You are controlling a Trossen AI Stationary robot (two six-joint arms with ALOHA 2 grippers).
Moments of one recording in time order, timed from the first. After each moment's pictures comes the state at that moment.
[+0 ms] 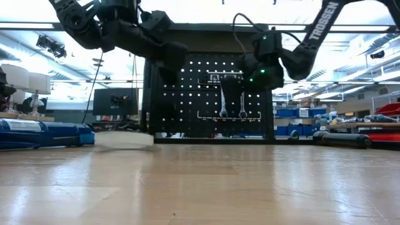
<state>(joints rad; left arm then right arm) 0.14 1.47 0.65 0.88 -0.85 0.46 -0.49 1.81 0.81 0.97 0.80 -0.17</state>
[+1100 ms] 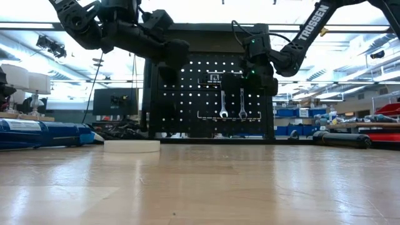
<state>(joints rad) 0.15 1.47 0.65 0.88 -0.73 0.40 -0.58 1.85 0.97 0.78 0.86 0.20</state>
